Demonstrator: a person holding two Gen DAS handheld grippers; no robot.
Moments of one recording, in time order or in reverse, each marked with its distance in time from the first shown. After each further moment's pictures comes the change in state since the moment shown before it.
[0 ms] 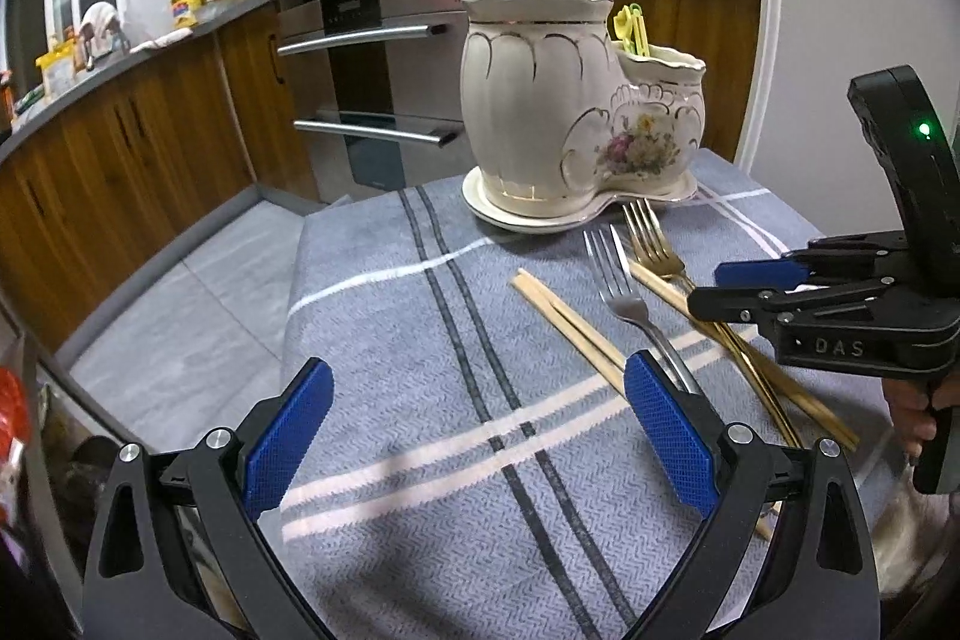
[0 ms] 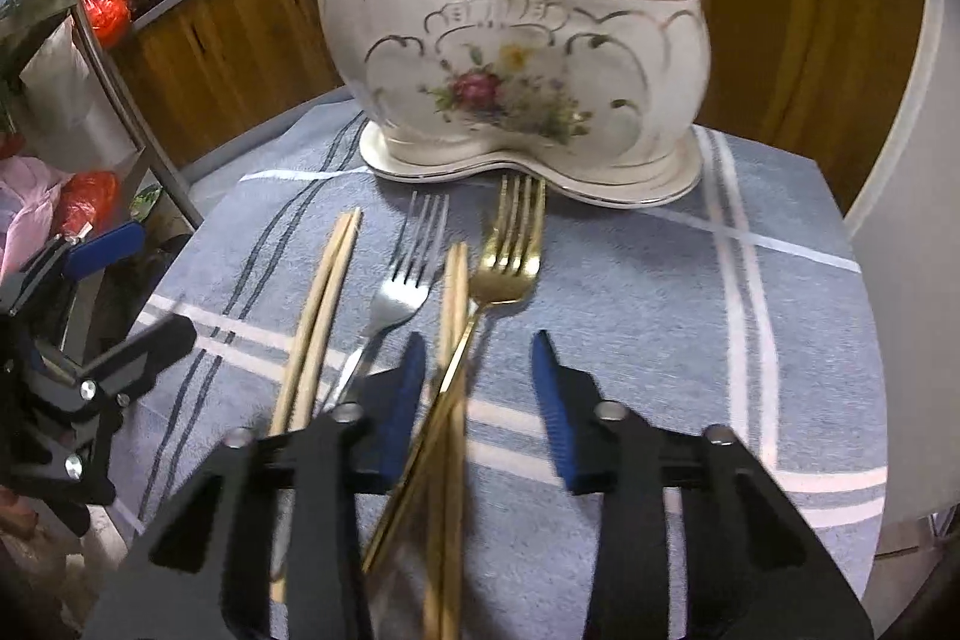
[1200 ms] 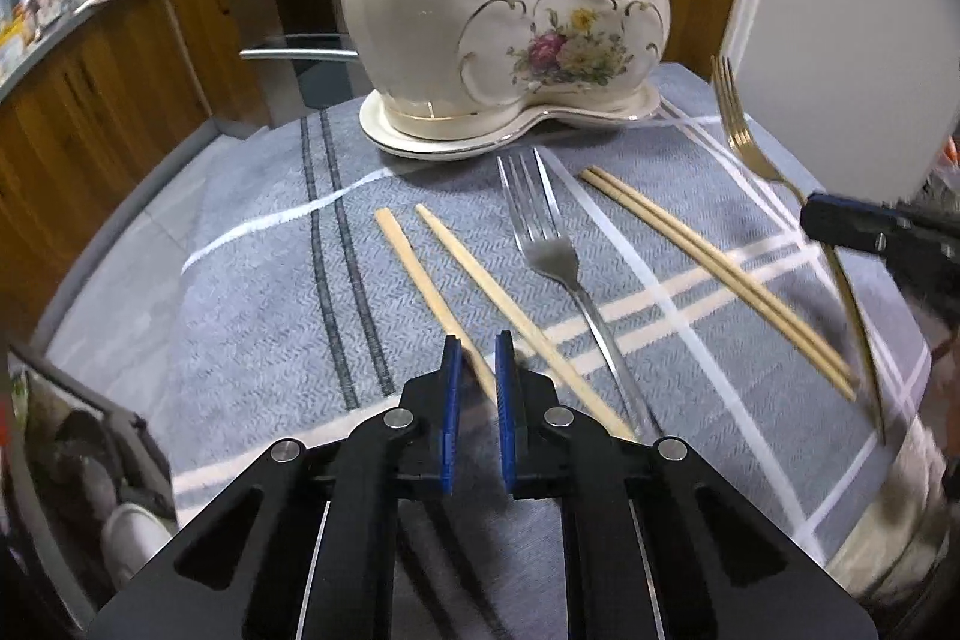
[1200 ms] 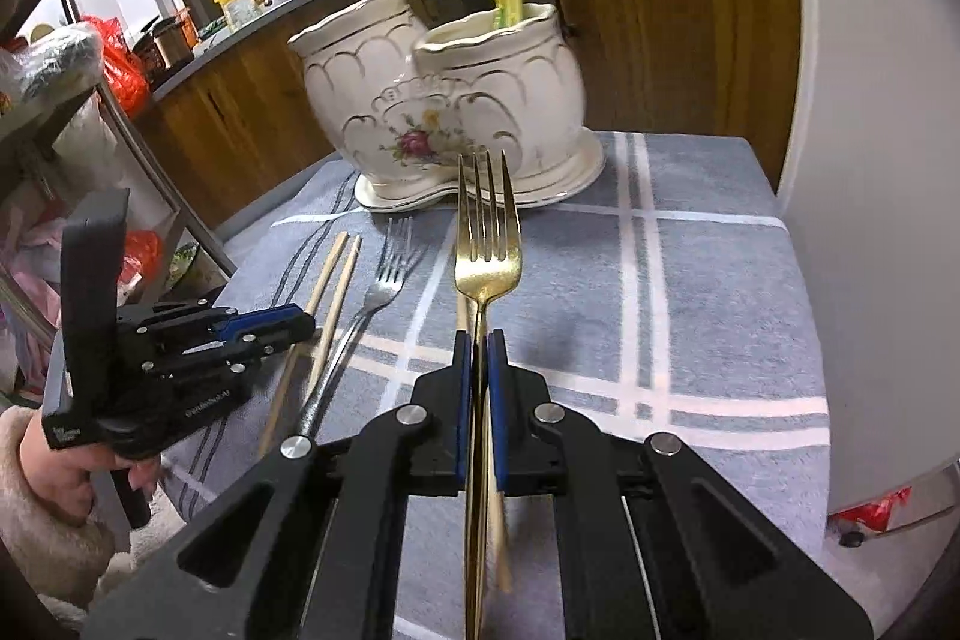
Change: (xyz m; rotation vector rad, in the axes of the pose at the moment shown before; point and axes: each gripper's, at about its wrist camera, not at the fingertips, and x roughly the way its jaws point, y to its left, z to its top) left arm 0.039 -0.042 0.010 0.045 0.235 -0.069; right arm -0.058 -0.052 -0.026 0.107 -0.110 0.091
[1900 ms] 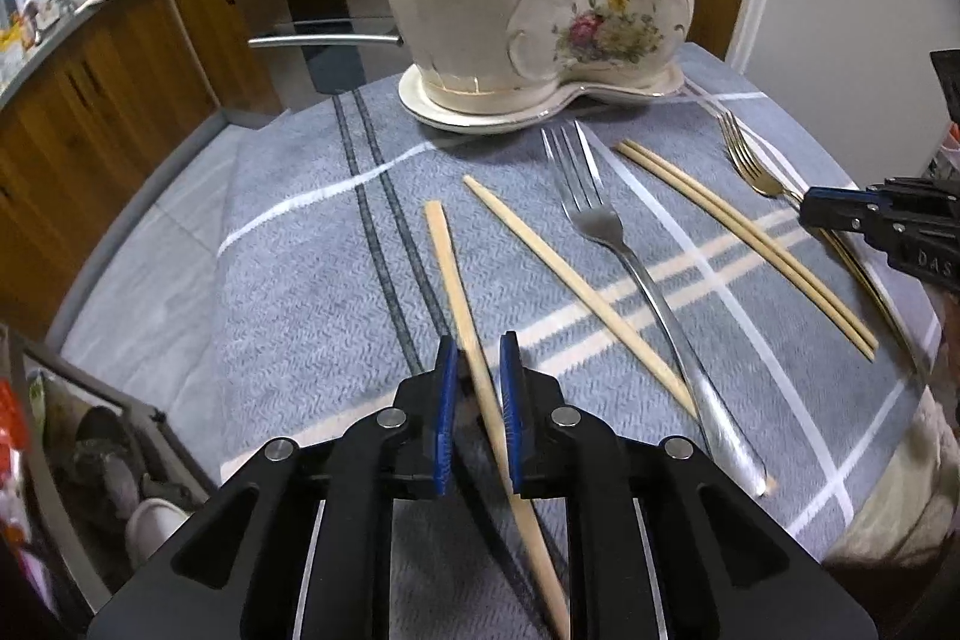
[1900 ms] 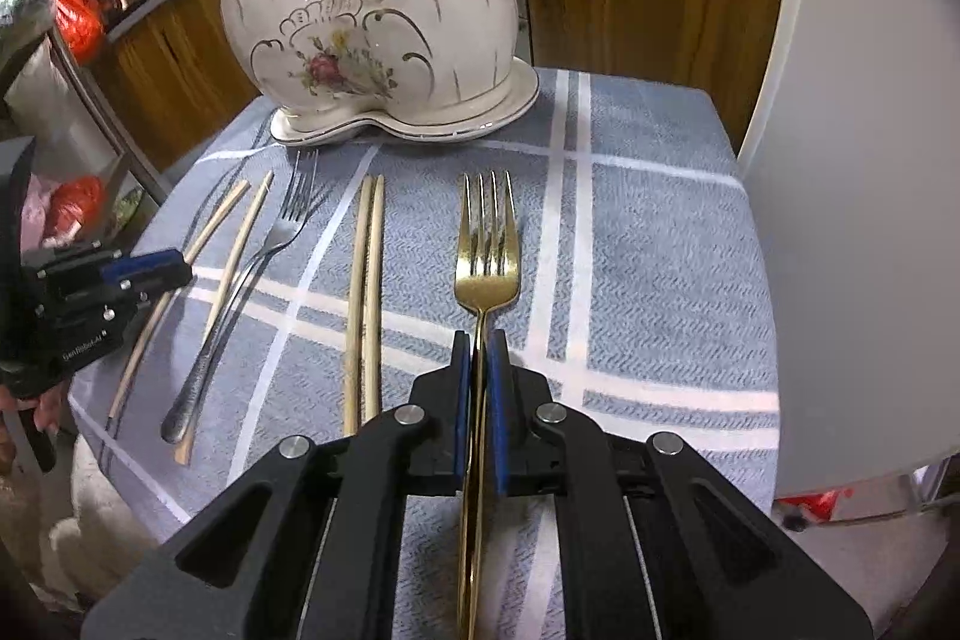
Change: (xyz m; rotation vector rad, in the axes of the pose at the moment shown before) left arm -0.005 0.020 -0.005 0.003 0.041 0.033; right arm 0.028 -0.015 -0.001 -0.080 0.144 -0.148
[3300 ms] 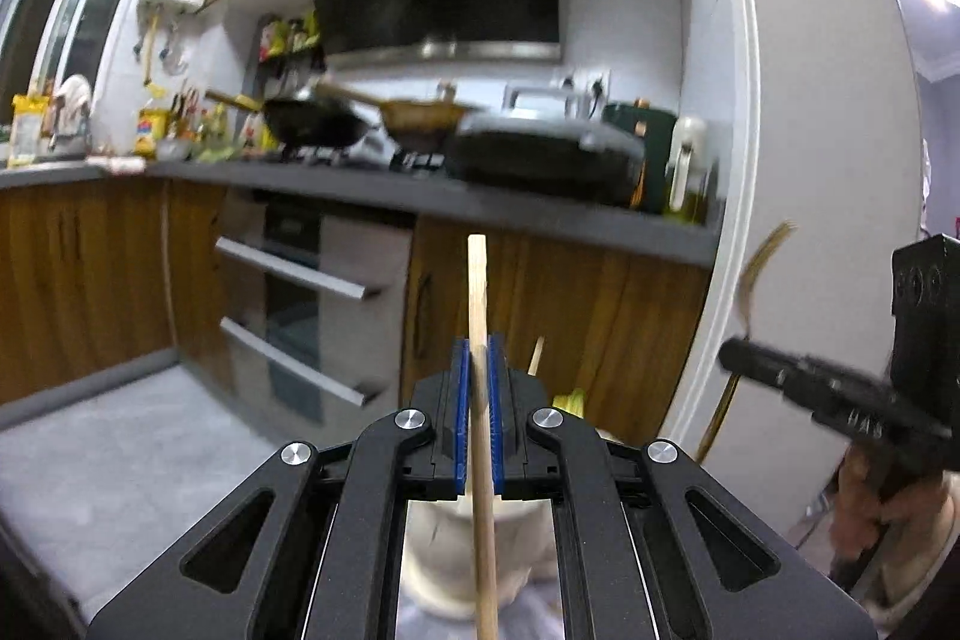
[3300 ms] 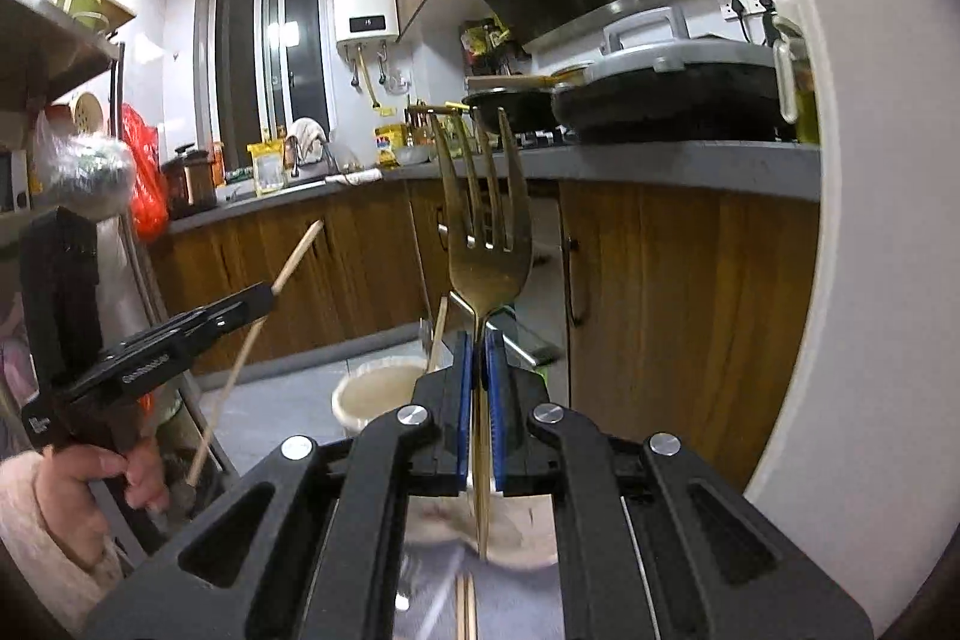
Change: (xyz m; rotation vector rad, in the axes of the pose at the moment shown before) left arm -0.117 0.044 0.140 -0.106 -0.797 -0.186; right arm -0.118 0.030 0.131 -0.021 -0.691 0.077
